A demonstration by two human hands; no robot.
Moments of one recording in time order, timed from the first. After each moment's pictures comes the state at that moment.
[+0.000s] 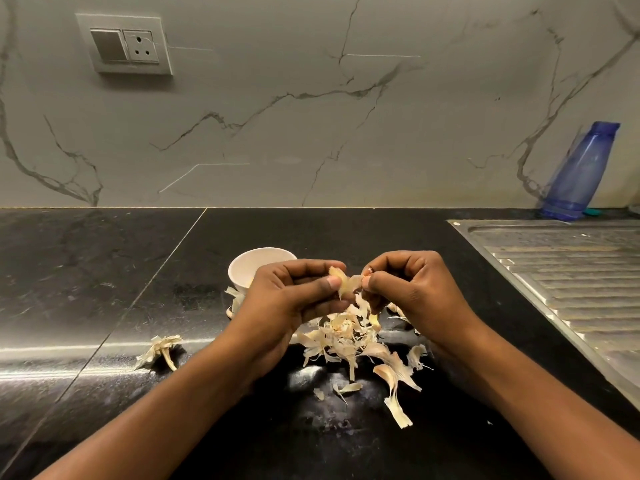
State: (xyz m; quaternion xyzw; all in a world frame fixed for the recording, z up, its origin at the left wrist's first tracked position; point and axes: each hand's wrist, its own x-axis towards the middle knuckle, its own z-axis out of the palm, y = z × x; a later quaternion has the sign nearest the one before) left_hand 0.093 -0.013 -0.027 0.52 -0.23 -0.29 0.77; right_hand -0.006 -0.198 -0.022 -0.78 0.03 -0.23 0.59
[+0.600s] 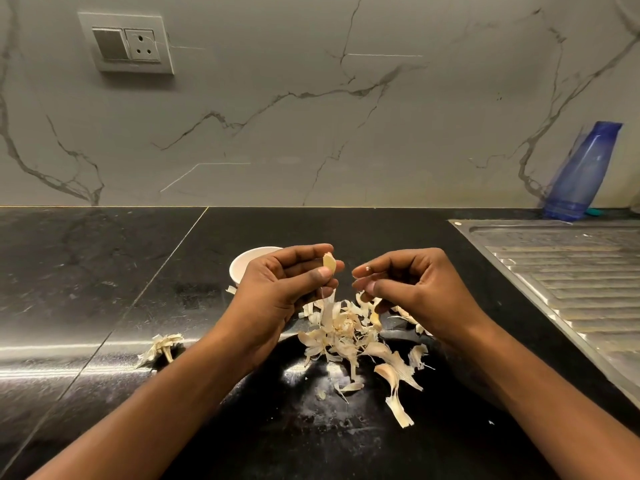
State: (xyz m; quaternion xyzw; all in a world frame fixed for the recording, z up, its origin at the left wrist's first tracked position) left_hand 0.103 -0.010 -0.025 0.55 -0.25 -0.24 0.76; right_hand -0.008 -0.207 -0.021 -0.80 0.04 -0.21 0.56
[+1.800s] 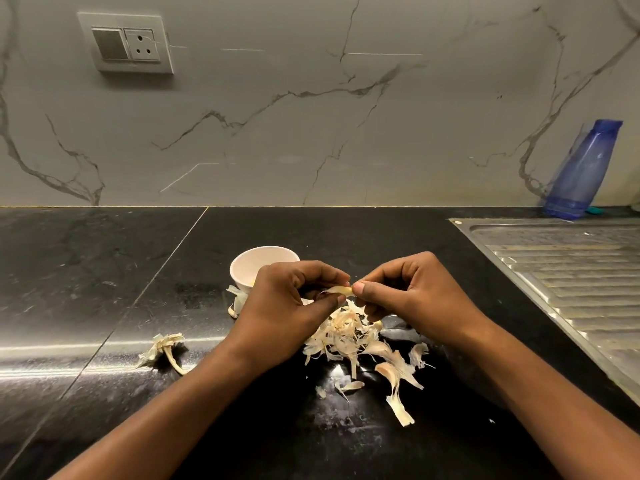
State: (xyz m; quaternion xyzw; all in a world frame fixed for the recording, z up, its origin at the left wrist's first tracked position) left_hand 0.102 -0.010 -0.041 0.70 -0.44 -0.02 0.56; right_hand -0.008 -0.205 -0.019 -0.84 0.04 -0.16 0.52
